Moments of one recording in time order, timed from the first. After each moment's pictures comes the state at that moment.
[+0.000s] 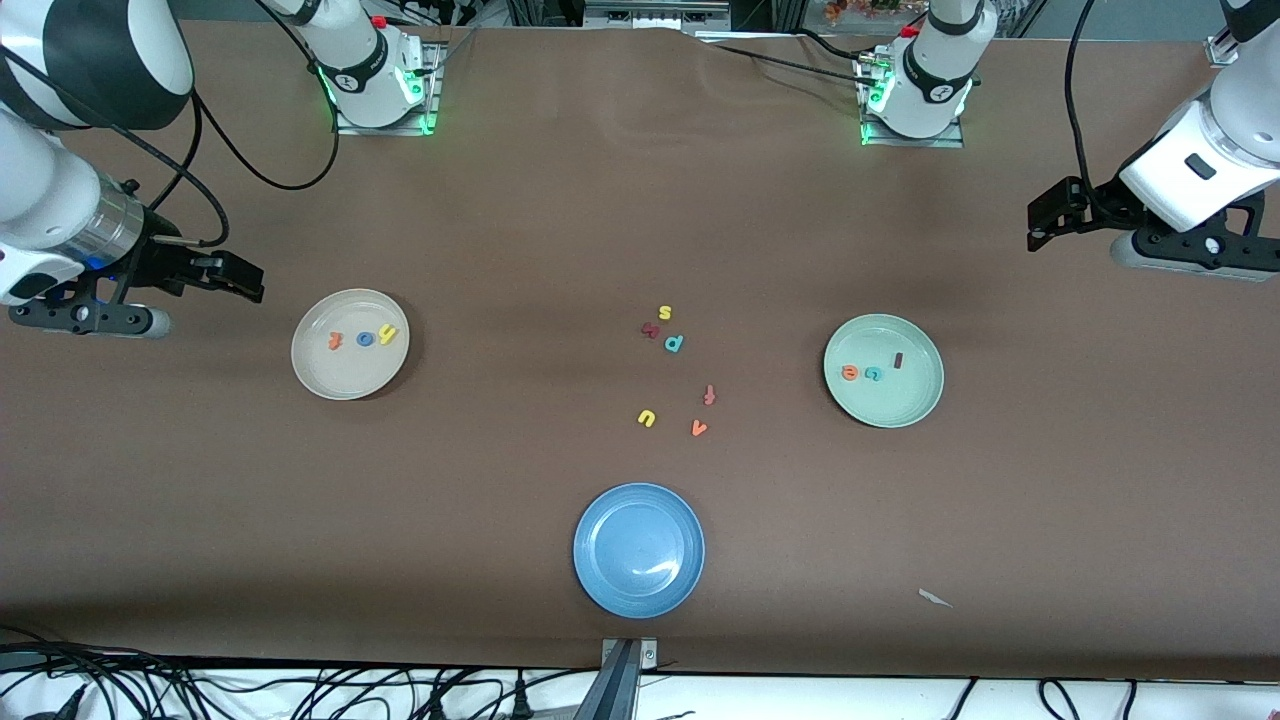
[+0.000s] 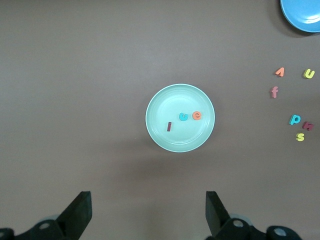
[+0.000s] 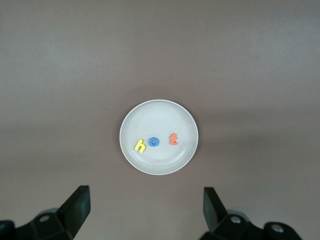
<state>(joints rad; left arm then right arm) 0.00 0.00 -0.10 -1.62 0.00 1.57 0.01 0.25 0.11 -0.17 -1.67 0.00 1.70 0.15</state>
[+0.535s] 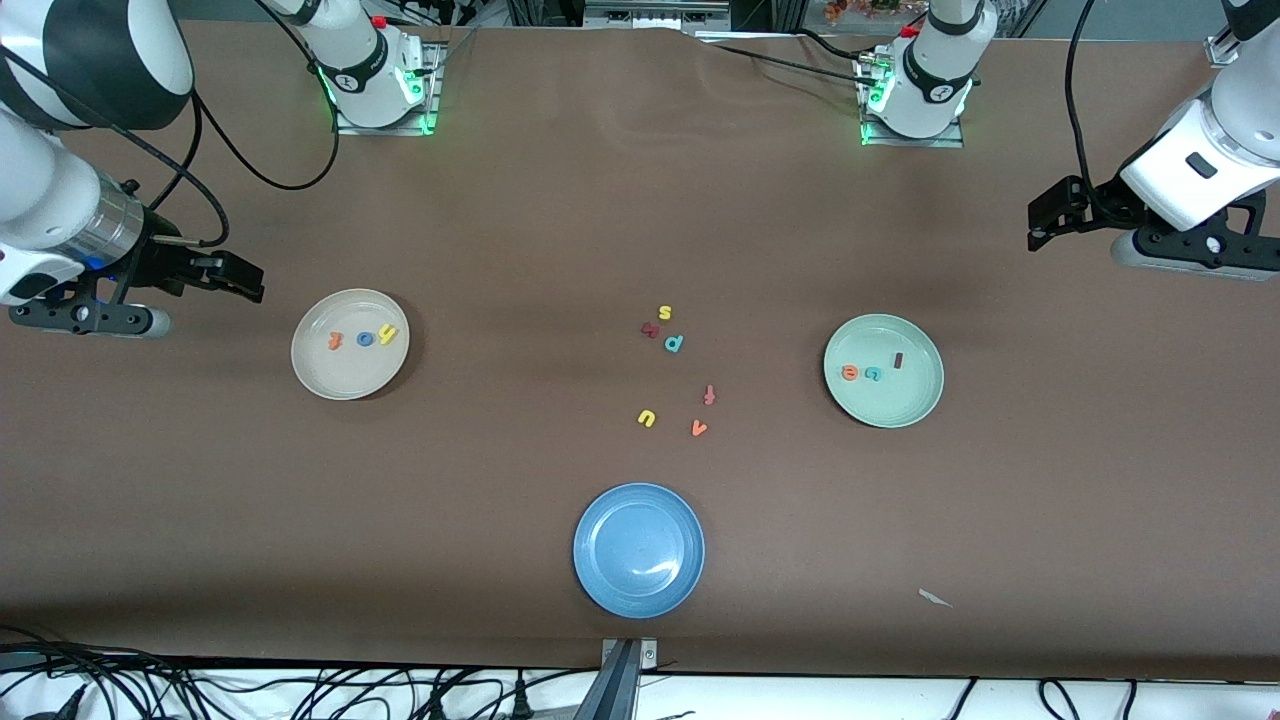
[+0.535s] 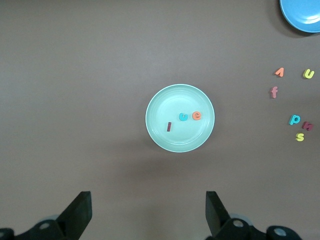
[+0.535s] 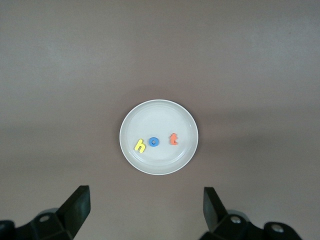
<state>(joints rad) 0.00 0.00 -0.10 -1.62 0.00 1.57 0.01 0.25 0.11 -0.17 -1.67 0.00 1.70 0.15</state>
